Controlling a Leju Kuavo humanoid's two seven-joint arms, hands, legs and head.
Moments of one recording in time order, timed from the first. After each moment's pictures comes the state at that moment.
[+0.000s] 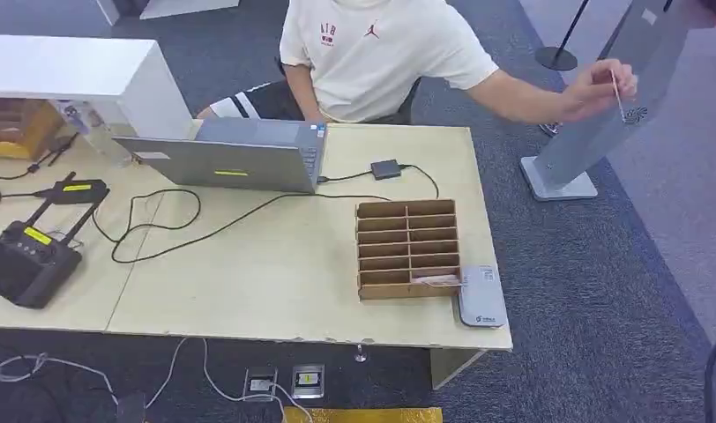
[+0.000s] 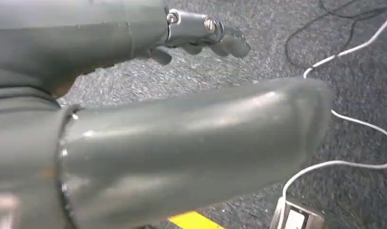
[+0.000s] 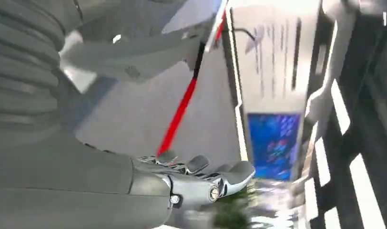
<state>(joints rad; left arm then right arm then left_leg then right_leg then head) -0.16 0.15 -0.70 -0.20 0.77 0.64 -0.42 -0.98 -0.53 -0.16 -0.80 0.11 -0.29 -0.25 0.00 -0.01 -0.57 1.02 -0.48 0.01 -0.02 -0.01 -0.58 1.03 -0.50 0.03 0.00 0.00</state>
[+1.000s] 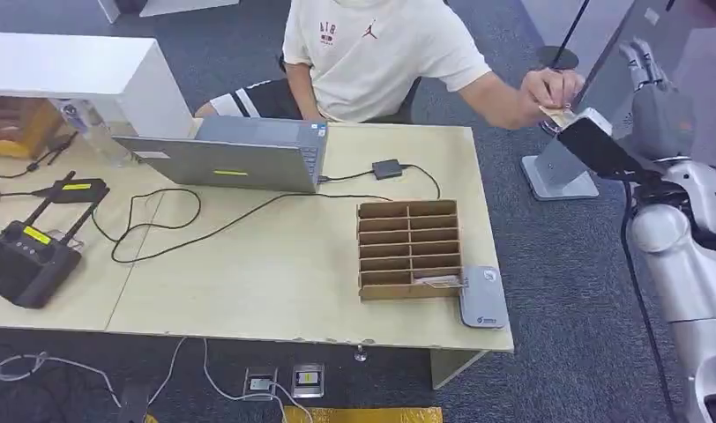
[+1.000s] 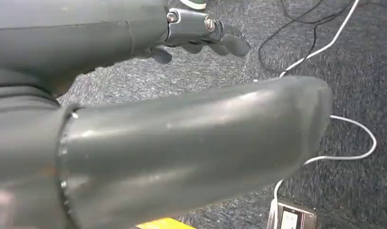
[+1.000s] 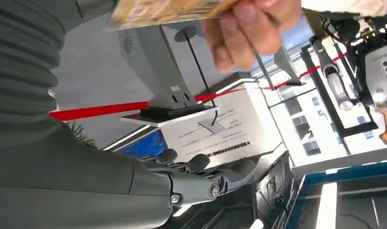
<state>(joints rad) -0.17 0.18 -0.75 -0.20 0.69 0.62 -0.42 -0.78 -0.51 0.41 -1.09 0.70 -0.11 -0.19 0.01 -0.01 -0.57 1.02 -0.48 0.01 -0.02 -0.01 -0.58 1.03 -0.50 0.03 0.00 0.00</state>
